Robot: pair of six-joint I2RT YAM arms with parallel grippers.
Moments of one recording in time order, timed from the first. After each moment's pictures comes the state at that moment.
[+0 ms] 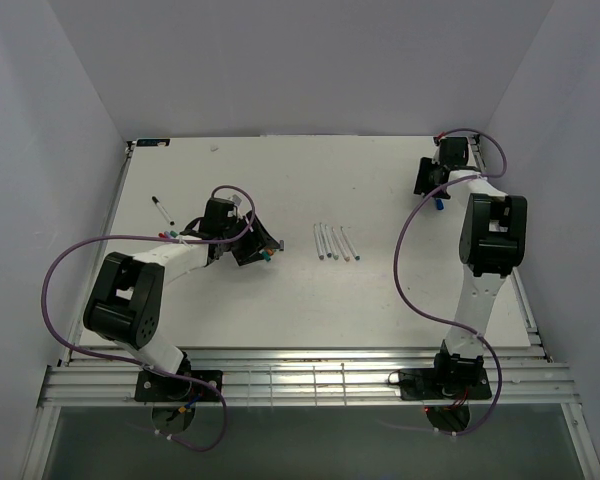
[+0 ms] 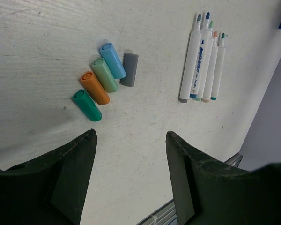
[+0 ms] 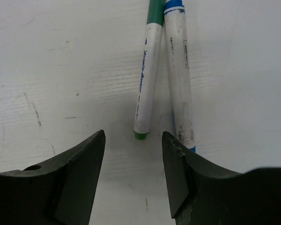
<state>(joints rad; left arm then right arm) -0.33 1.60 0.83 -0.05 0.36 -0.81 -0.04 2.14 1.57 -0.27 -0.02 0.10</state>
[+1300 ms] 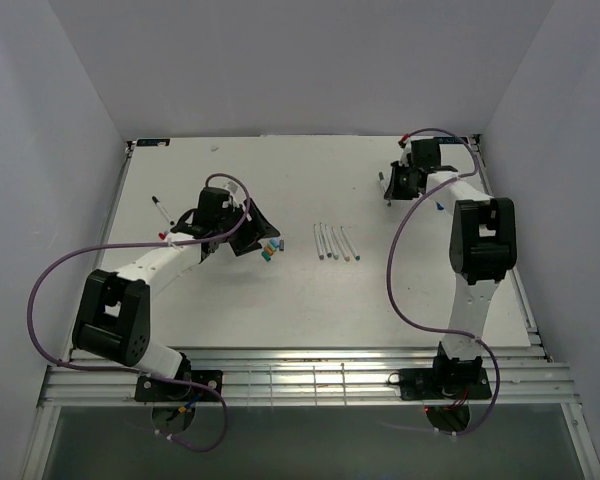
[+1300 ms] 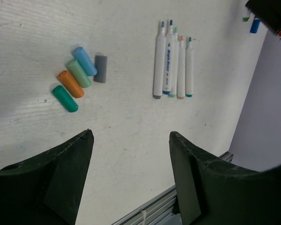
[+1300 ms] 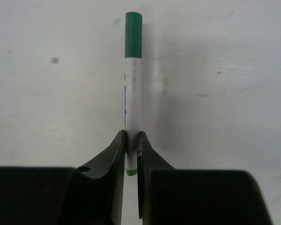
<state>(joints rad) -0.33 1.50 0.87 -0.15 0.34 -0.81 0.07 2.15 1.61 -0.32 -0.20 0.10</state>
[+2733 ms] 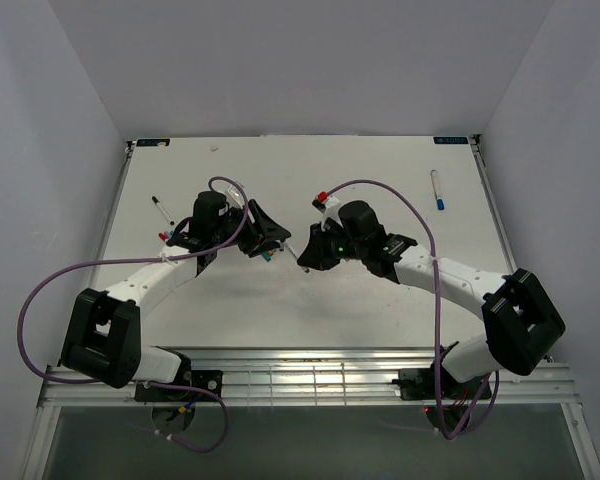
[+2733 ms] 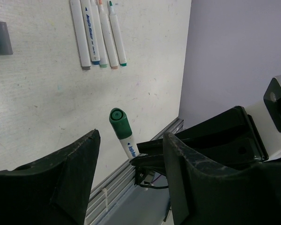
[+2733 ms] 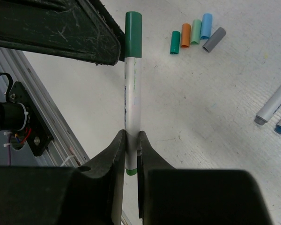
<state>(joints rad) -0.36 1.37 0.80 0.01 0.56 -0.97 0.76 1.44 0.91 -0.02 -0.36 0.37</state>
